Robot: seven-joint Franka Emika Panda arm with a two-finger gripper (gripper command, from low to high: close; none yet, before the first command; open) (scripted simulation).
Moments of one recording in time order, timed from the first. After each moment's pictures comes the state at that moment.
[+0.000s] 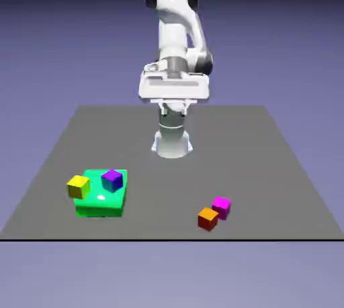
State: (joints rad) arm -0.01 -0.53 0.03 -2.79 -0.01 3.01 0.78
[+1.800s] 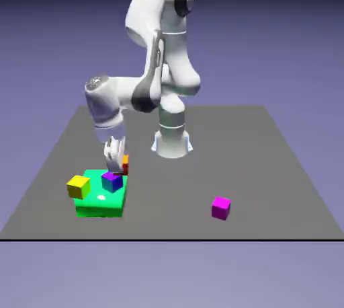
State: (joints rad) arm -0.75 -0.11 0.21 -2.48 0.26 2.28 1.80
